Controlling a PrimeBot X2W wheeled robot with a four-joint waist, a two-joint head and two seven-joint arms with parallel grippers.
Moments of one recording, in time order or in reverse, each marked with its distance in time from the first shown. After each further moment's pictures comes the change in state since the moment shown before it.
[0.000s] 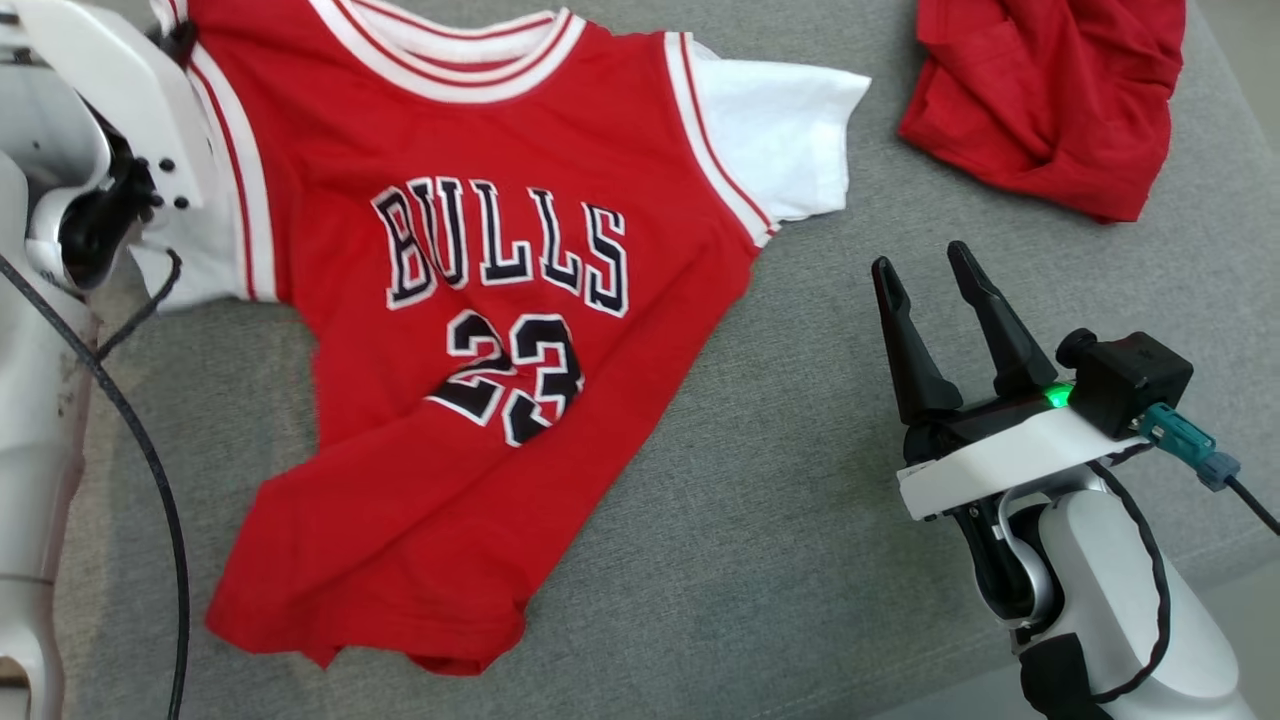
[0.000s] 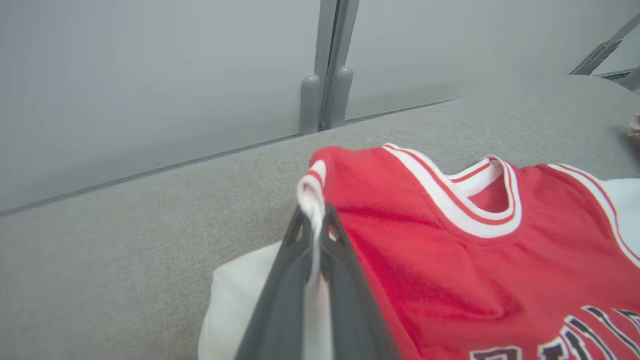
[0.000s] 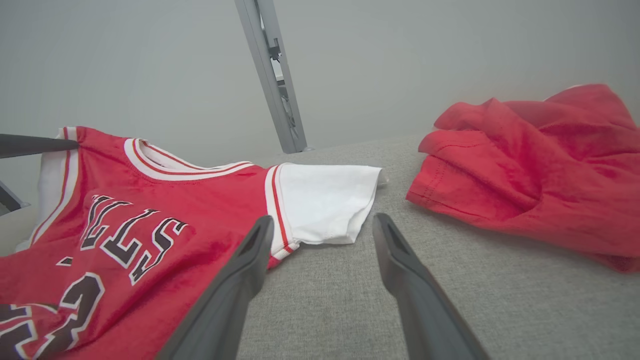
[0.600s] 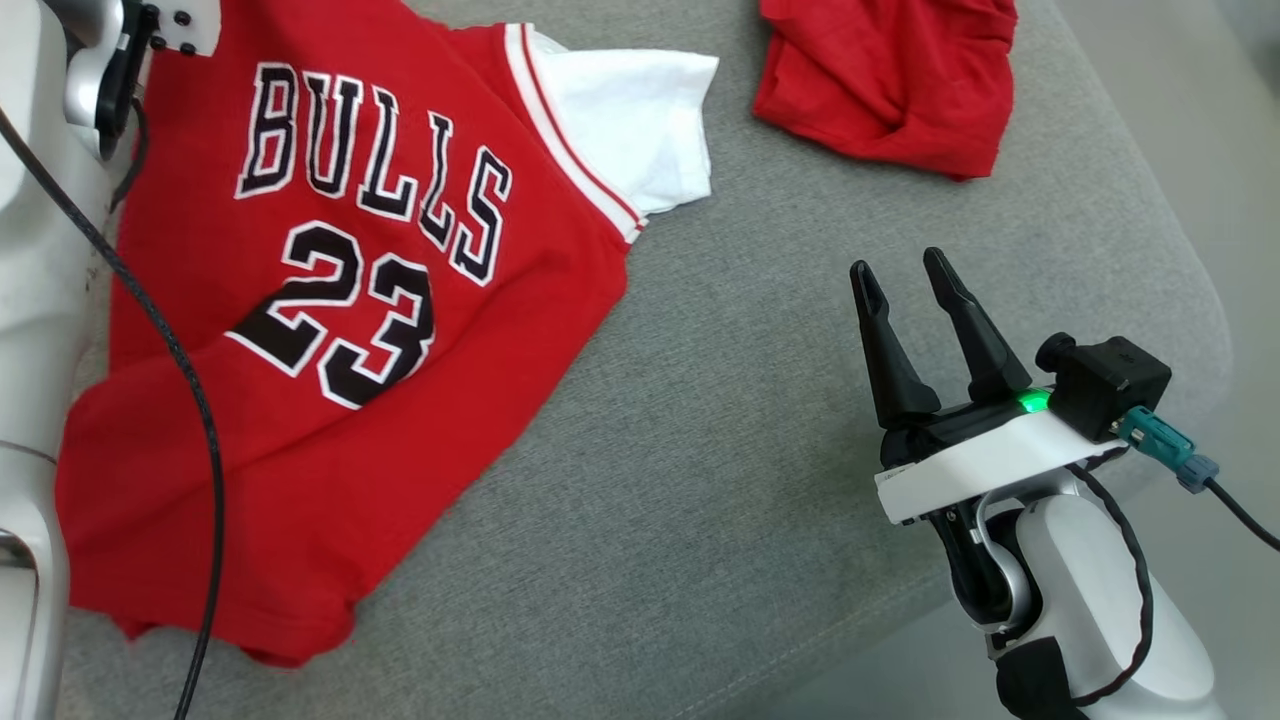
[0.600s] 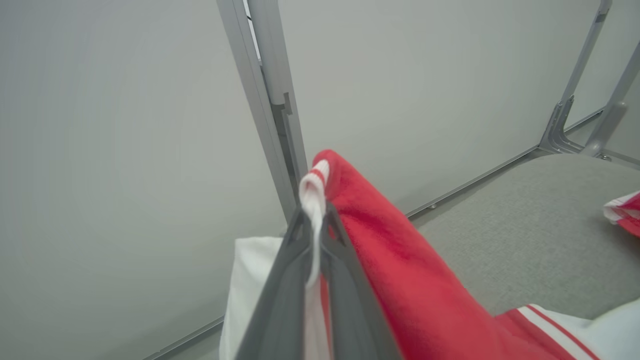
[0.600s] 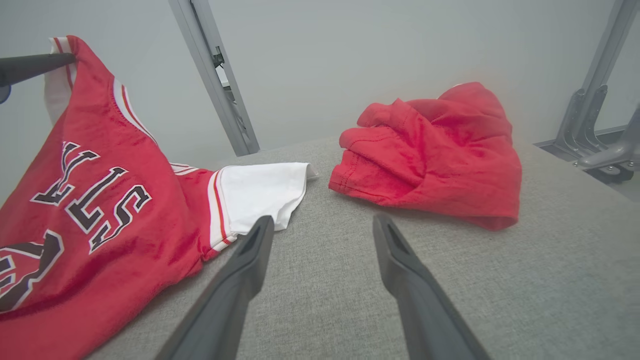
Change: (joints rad) left arm -0.281 -0.059 -0.163 0.238 0.241 0.064 -0.432; right arm 0.000 0.039 0.009 0.007 0.024 0.000 0.000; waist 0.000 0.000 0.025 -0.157
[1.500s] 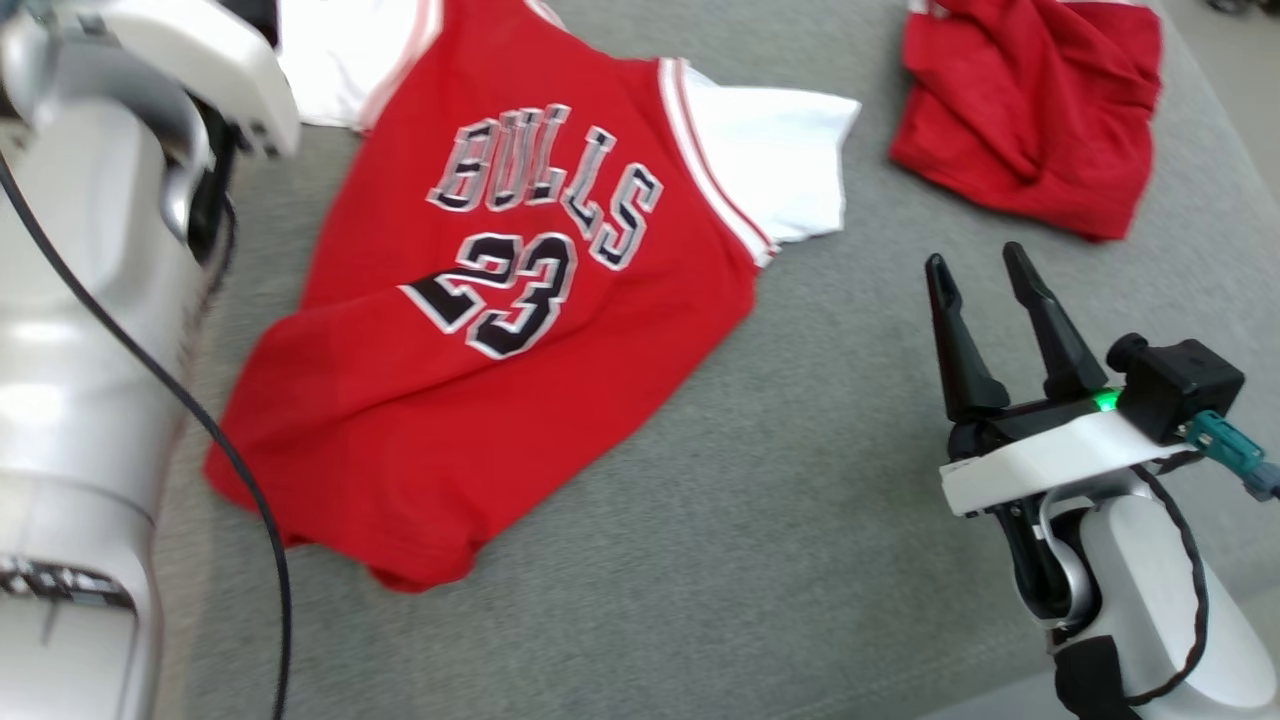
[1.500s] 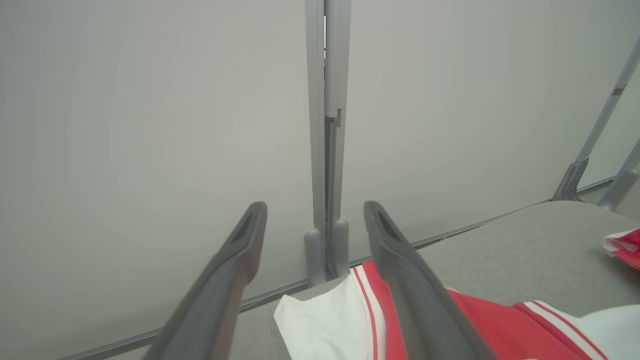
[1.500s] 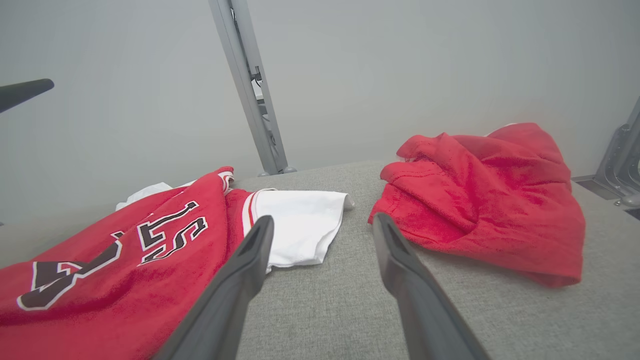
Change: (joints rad) left arm 0.077 -0.088 0.044 0.176 -0.115 -0.056 -0.300; right arm 0.025 -0.049 -0.080 -0.015 -0.055 0.000 -0.001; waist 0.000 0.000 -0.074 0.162
